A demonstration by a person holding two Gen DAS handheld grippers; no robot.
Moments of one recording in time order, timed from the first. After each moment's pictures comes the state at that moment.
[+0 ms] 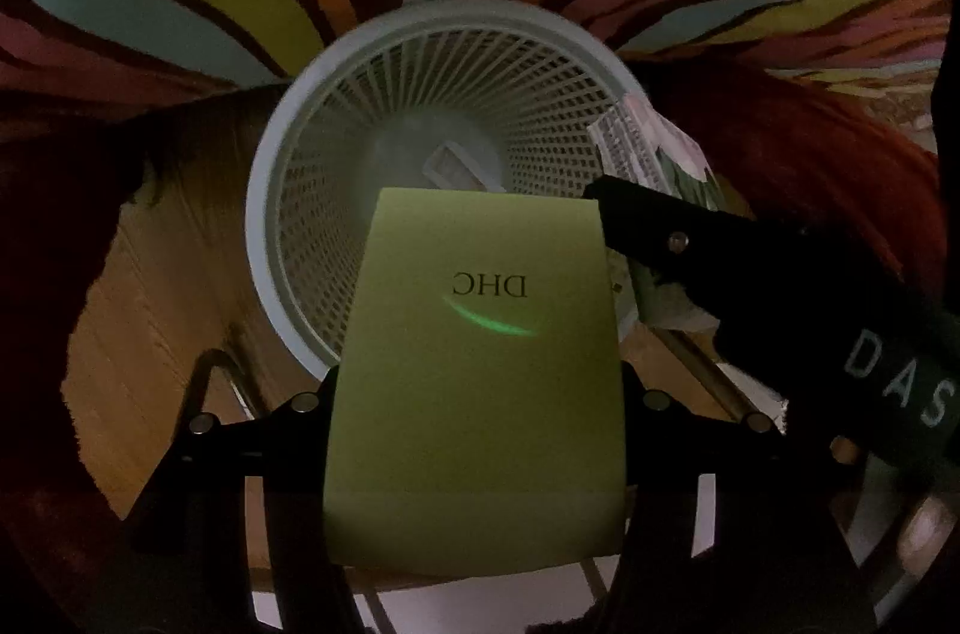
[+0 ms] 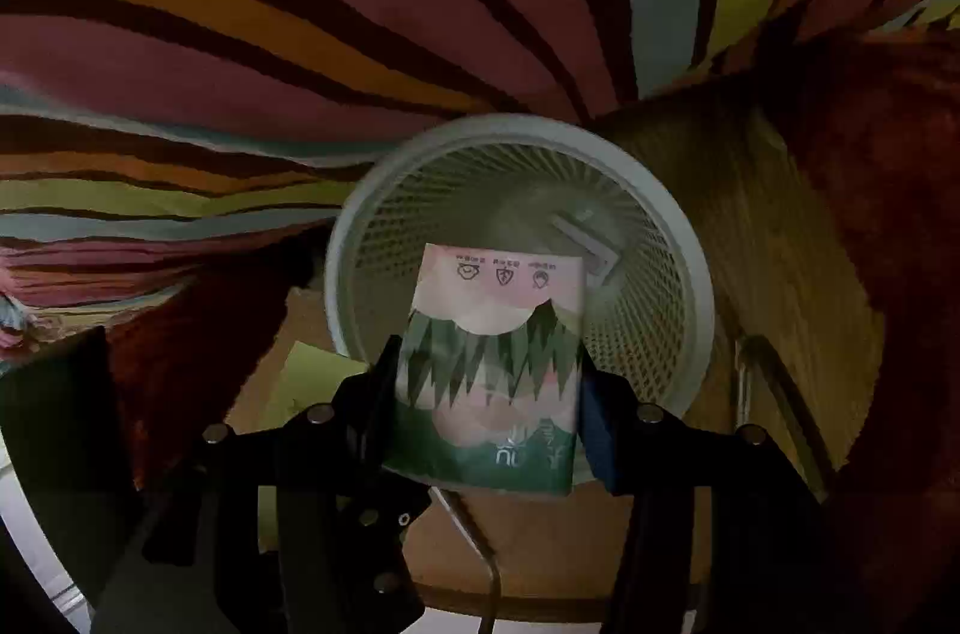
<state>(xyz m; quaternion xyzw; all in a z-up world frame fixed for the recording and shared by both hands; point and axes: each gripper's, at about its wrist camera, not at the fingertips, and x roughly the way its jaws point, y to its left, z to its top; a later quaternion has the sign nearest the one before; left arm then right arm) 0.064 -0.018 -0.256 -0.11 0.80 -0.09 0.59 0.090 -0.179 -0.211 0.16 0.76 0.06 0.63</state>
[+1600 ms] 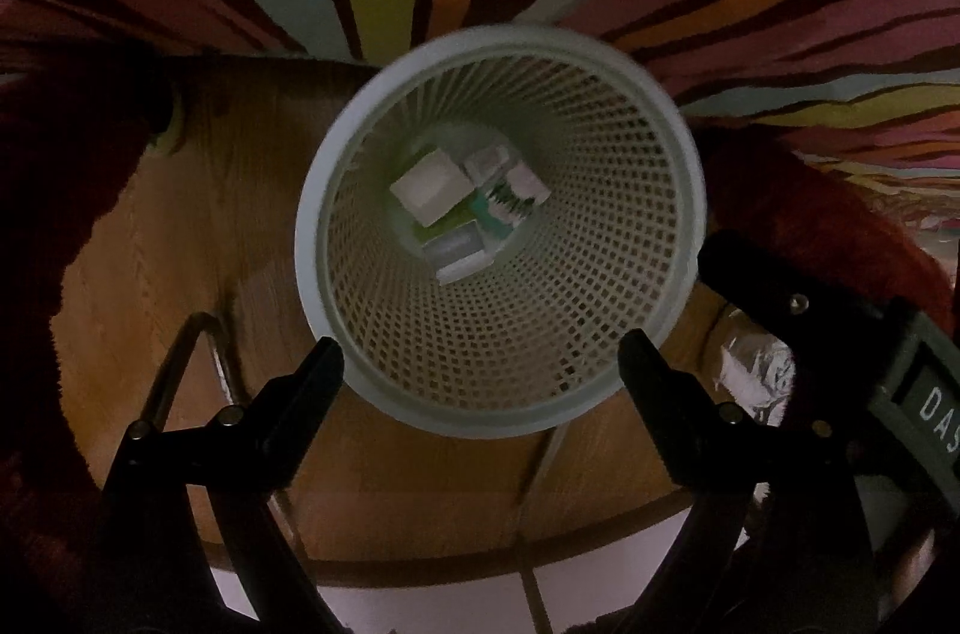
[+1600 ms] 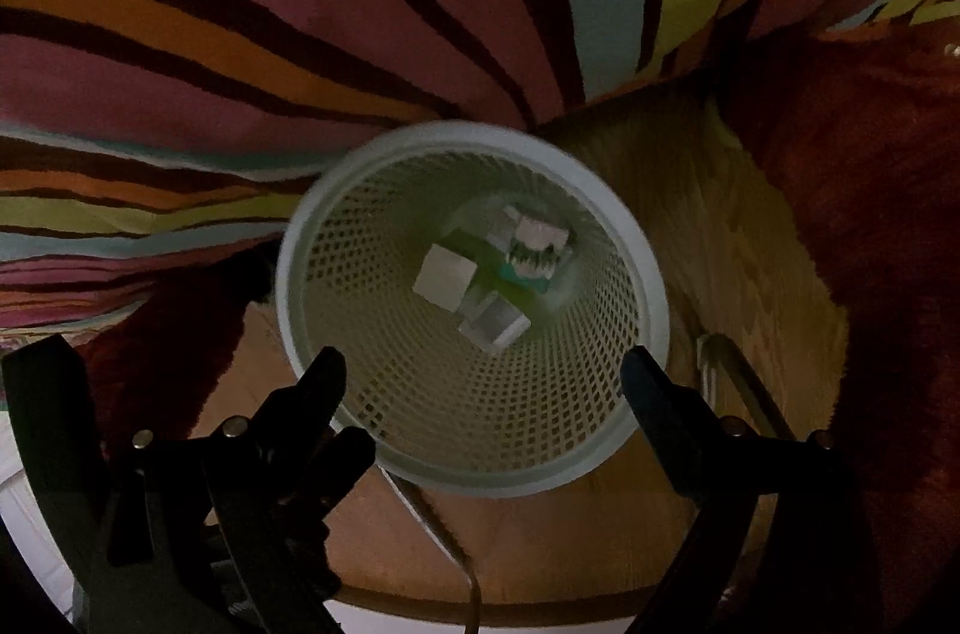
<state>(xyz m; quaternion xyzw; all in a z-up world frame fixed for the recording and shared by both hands) 0.058 0.015 -0.254 -0.18 0.77 -0.02 0.61 0.086 -0.185 -0.208 0.14 0.75 0.02 0.65</state>
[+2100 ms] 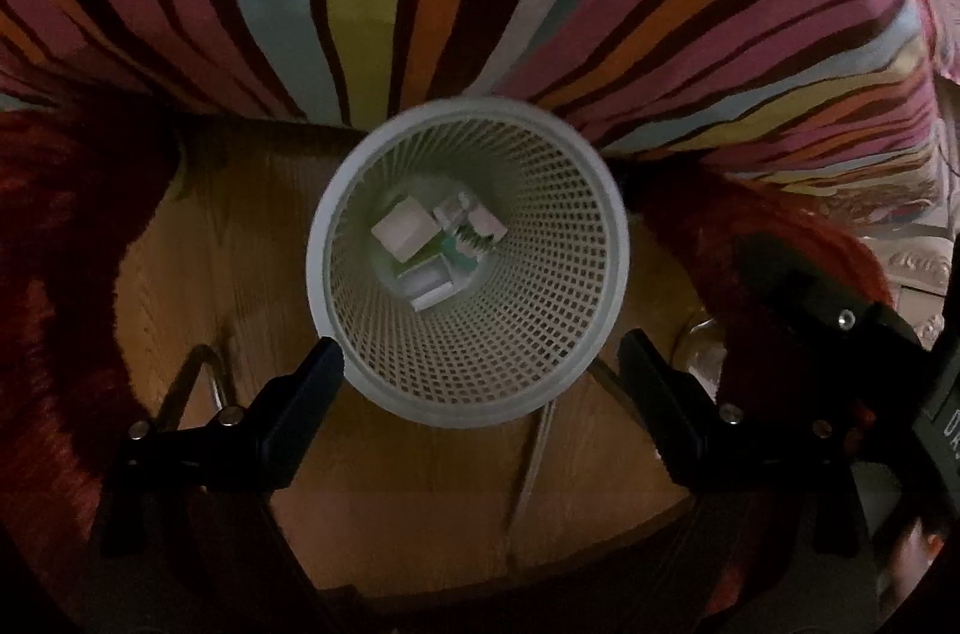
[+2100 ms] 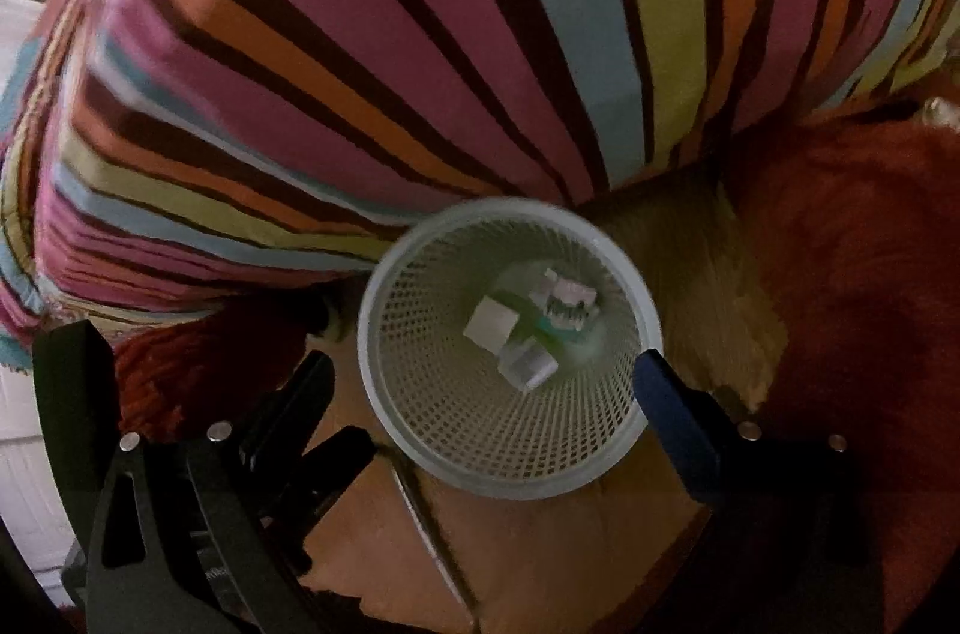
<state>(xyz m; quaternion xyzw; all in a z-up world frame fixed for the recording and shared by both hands) 0.045 0.025 -0.180 -0.19 0.72 -0.05 0.67 0.071 -0.189 -0.130 0.14 0.66 0.07 0.74</state>
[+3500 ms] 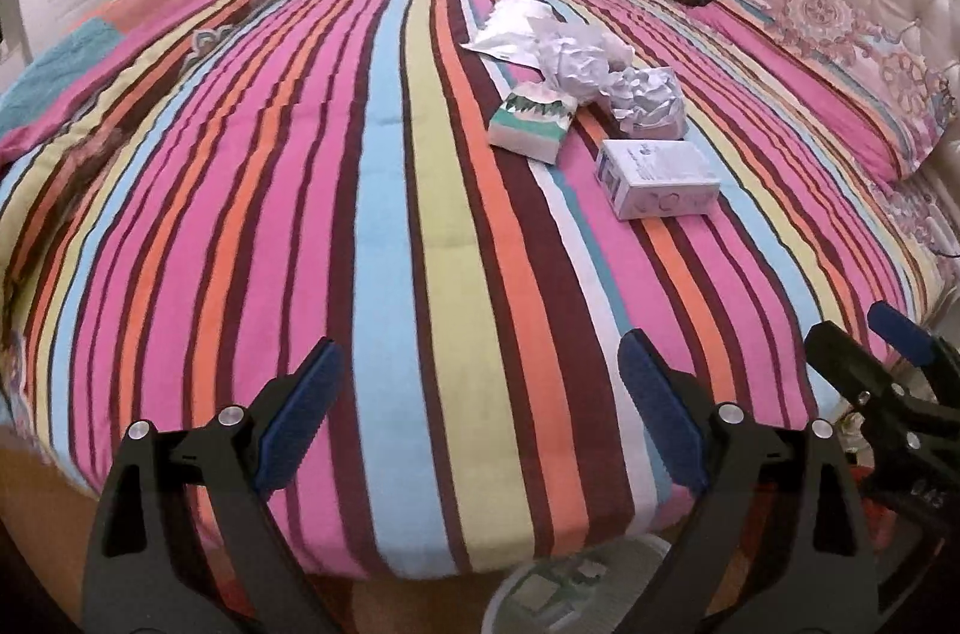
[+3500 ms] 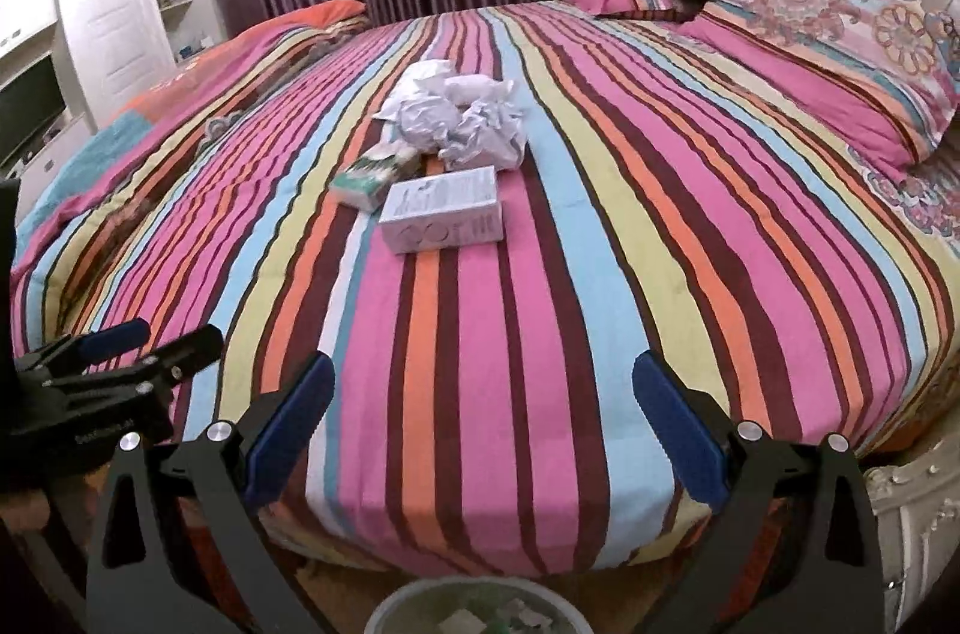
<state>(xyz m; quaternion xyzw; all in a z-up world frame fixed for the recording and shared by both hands) 0.198 0.071 0.000 -0.02 0.43 0.00 0.90 0.171 -0.152 0.008 0.05 0.37 0.10 0.92</state>
